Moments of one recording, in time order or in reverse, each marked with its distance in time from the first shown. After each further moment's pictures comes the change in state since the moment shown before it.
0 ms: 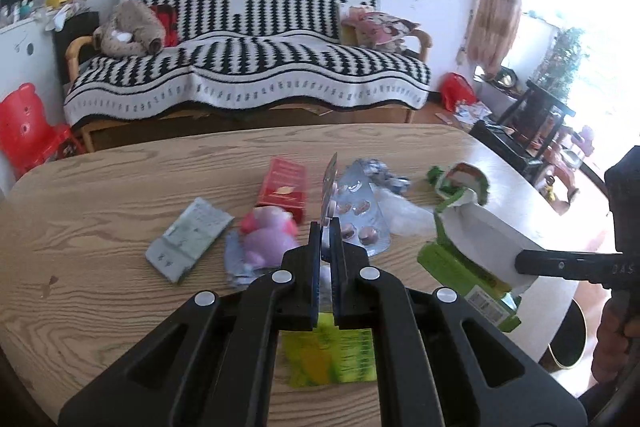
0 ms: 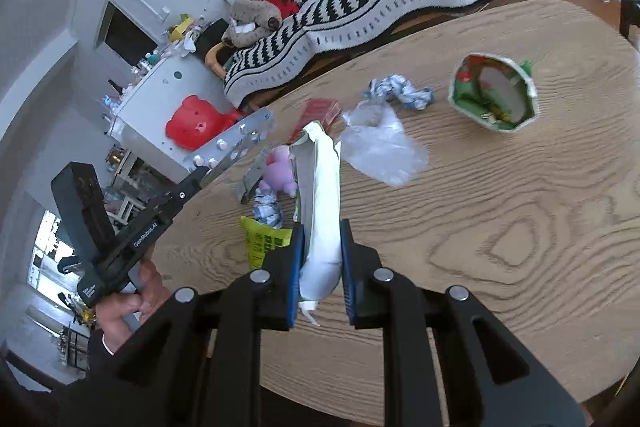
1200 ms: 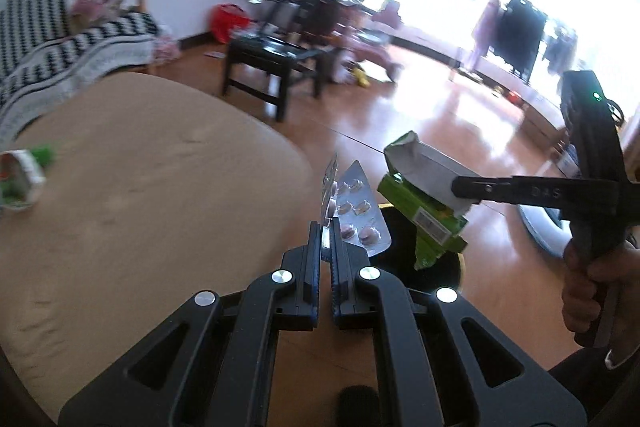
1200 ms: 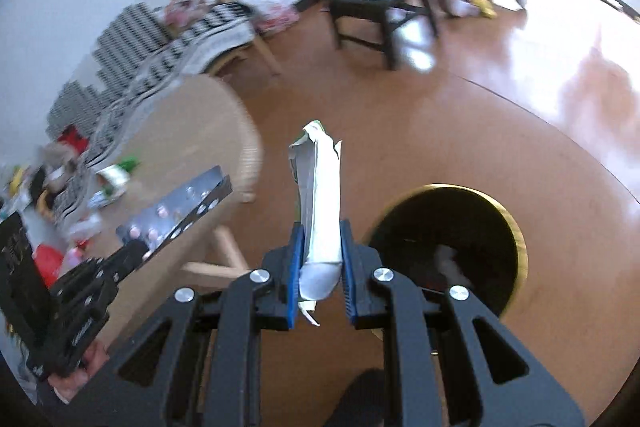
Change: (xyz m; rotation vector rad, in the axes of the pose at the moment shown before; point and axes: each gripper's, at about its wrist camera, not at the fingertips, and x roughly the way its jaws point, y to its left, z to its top) left arm 0.052 -0.428 -0.112 0.465 0.227 -0.610; right arm -0.320 -0.271 -0.186 0.488 -0.316 -0.645
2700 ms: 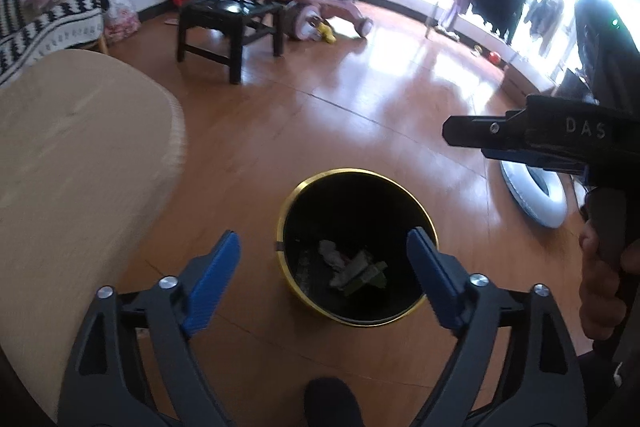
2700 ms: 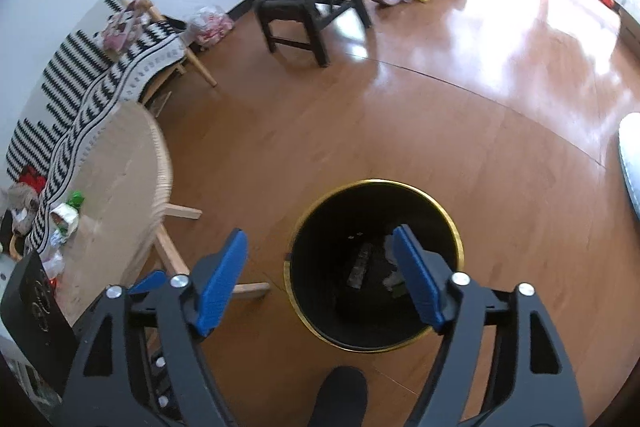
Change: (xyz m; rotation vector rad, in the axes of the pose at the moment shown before) left arm 0.067 -0.039 -0.005 0.035 0.123 -0.054; right arm -0.013 -0.044 0.004 0.108 -0.002 -0.128
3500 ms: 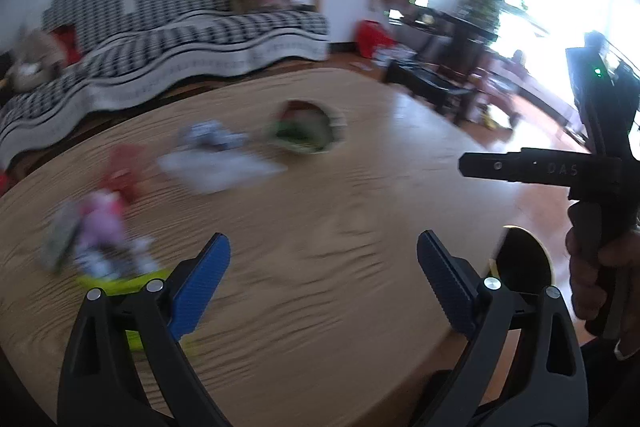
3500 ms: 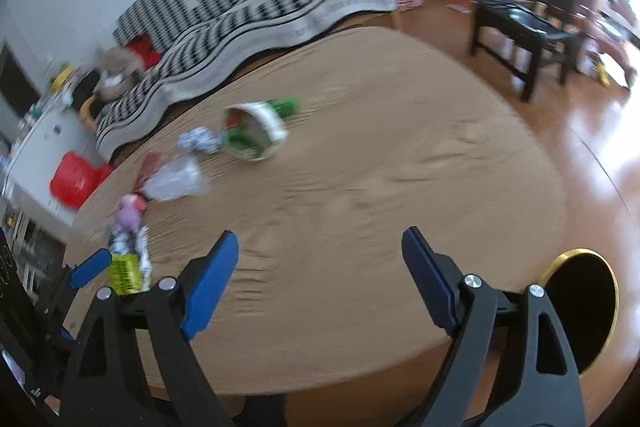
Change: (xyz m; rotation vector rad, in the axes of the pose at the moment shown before) left arm -0.272 0.229 -0.115 -0.347 -0.202 0.458; right arm 0.036 0.378 -0.065 -0.485 0.103 0.321
